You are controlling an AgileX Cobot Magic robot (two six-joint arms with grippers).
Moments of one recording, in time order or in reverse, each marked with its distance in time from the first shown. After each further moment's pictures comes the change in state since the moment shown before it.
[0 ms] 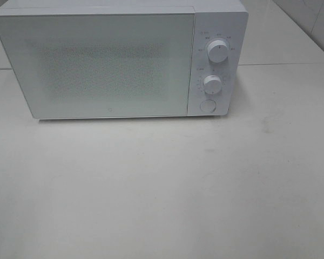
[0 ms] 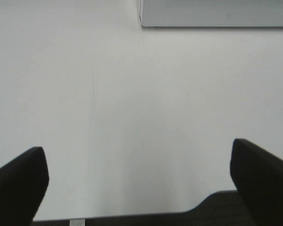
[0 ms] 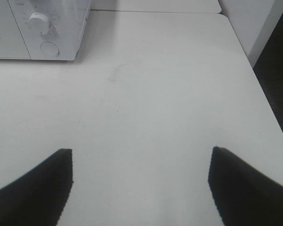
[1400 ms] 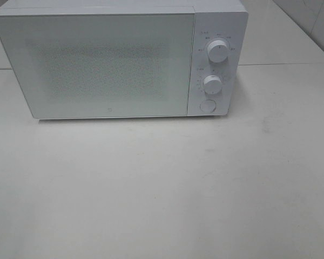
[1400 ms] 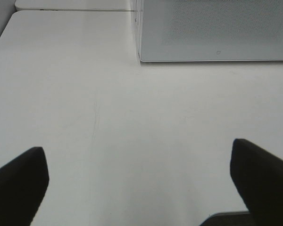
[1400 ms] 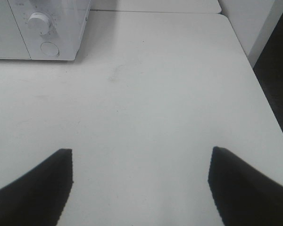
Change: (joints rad) left arm 0.000 -0.146 0.000 0.000 0.000 -0.003; right arm 0.000 0.000 0.000 0.000 0.000 0.000
